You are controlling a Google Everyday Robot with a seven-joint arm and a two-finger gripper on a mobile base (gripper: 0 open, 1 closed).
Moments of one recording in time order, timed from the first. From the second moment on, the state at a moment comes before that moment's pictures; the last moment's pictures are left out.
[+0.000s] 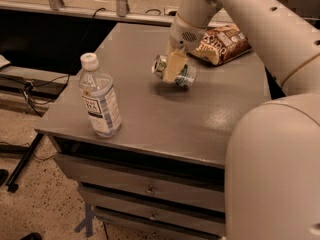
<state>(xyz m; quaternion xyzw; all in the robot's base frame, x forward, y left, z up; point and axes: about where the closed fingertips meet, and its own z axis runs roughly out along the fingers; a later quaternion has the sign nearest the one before) 0.649 -0.048 0.875 -0.68 0.71 0.13 0.14</state>
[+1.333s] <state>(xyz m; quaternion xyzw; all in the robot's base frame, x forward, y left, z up) 0.637 -0.033 0.885 -0.68 0.69 0.18 0.16</state>
